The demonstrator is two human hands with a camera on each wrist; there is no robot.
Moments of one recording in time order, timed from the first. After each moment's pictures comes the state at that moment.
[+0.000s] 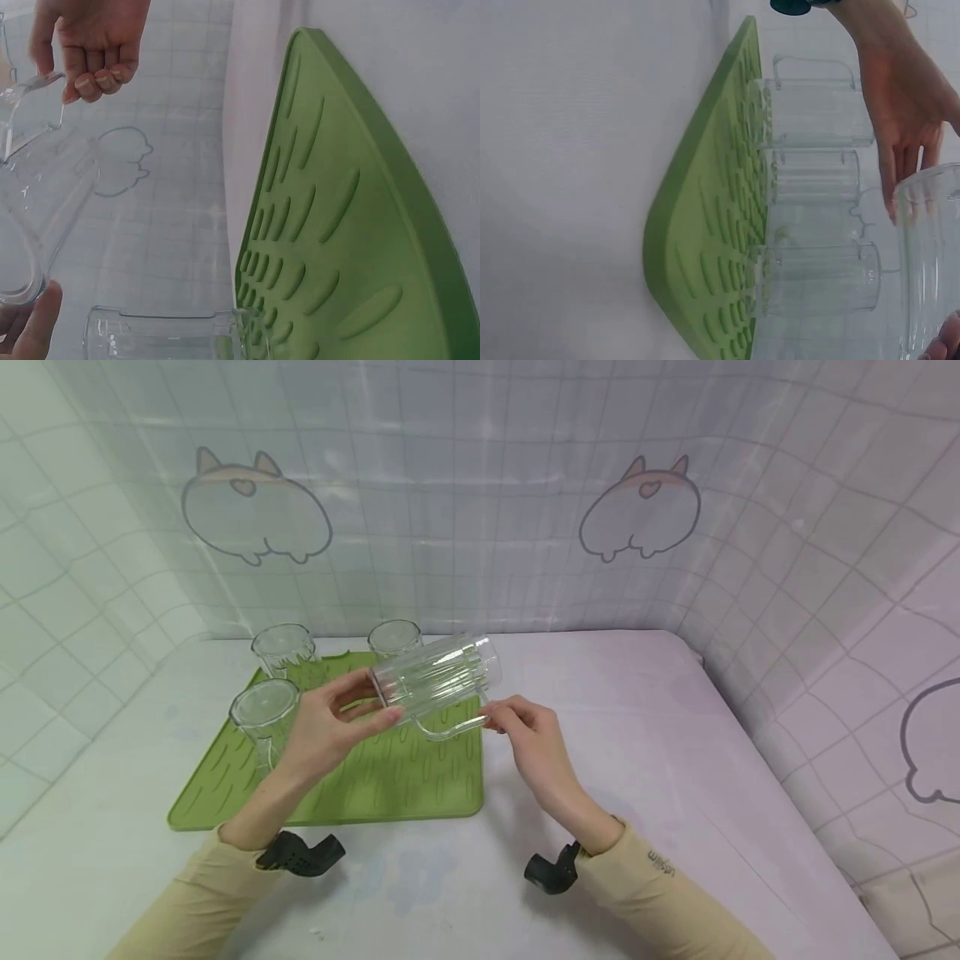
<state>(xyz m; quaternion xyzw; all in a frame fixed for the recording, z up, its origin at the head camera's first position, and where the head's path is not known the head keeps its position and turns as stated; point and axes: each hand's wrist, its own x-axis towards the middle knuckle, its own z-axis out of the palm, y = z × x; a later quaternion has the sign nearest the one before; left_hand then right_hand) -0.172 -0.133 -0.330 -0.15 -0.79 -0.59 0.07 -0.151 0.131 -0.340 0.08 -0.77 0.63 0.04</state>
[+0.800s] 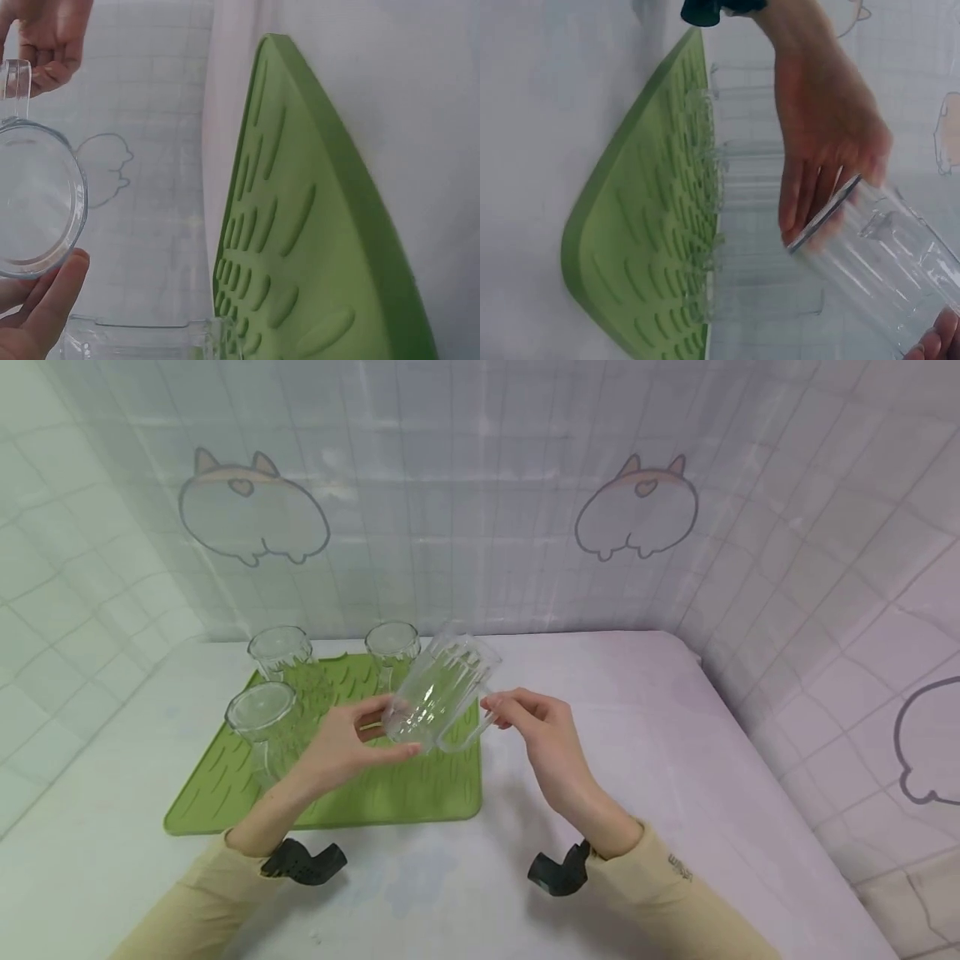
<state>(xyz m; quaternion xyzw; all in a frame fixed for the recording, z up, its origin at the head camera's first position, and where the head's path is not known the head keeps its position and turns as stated) -0.166 -0.127 -0.343 -0.15 -0.85 -0.51 -0.03 -0.144 0.137 -0.319 0.10 -0.69 0.71 0.01</state>
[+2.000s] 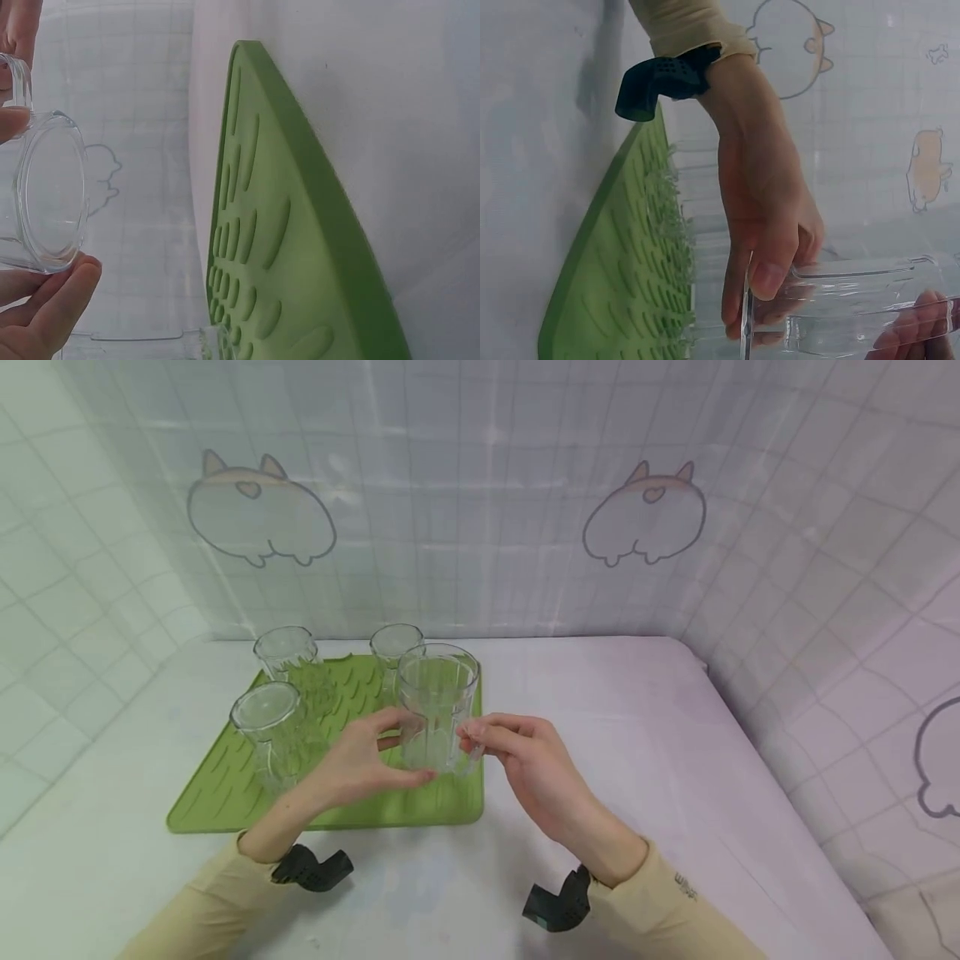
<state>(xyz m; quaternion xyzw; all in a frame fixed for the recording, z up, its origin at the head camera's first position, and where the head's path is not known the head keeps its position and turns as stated) -0.158 -0.113 -0.346 -0.17 -0.87 -0.47 -0.04 -0.126 0.131 -0.306 0.14 -0.62 0.76 -0.14</state>
